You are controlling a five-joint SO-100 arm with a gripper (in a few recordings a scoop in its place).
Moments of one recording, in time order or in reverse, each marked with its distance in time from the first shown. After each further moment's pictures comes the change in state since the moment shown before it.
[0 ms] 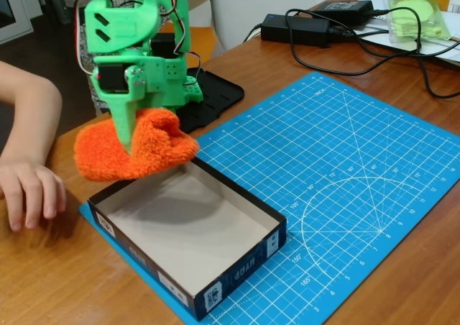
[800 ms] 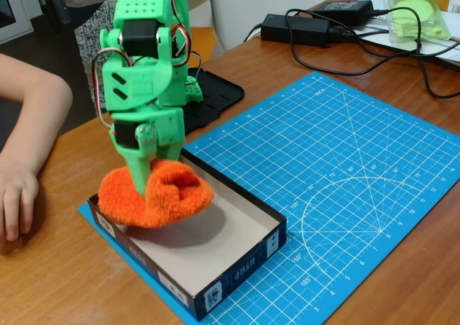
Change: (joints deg) arm -2.9 -17.7 4.2 -13.7 9.7
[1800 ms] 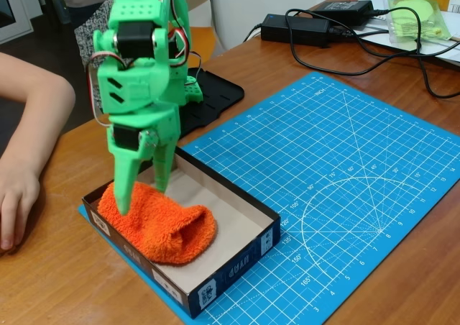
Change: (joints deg) arm 1.6 -0.1 -13.6 19.4 -10.6
